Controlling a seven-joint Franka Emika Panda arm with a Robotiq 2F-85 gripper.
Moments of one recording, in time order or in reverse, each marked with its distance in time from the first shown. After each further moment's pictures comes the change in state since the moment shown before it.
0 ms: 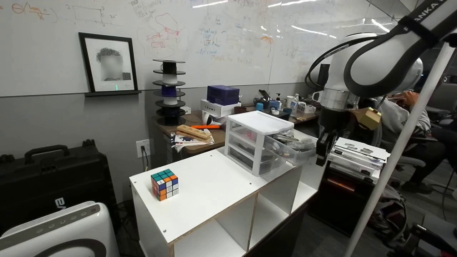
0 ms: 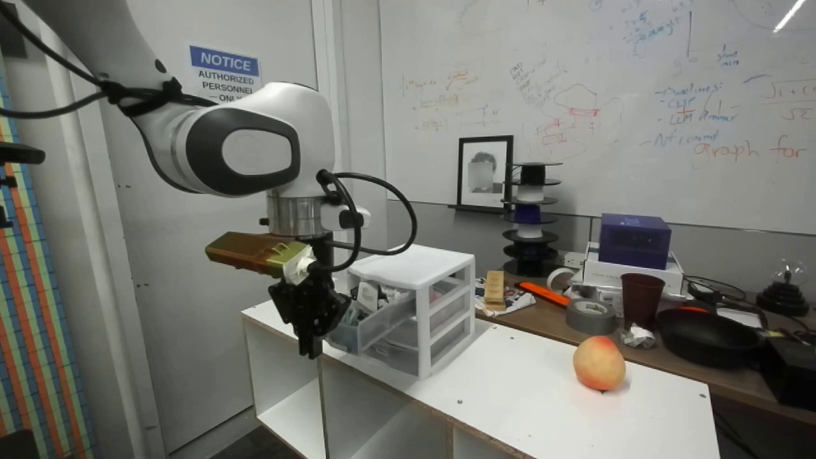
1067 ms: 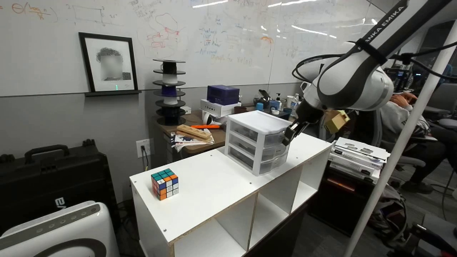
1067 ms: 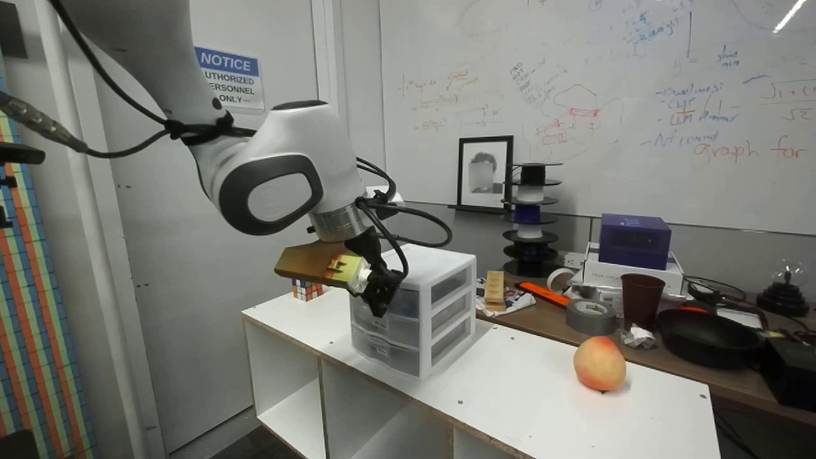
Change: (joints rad) arm -0.017 0.190 0.038 0.115 0.228 0.480 -0.181
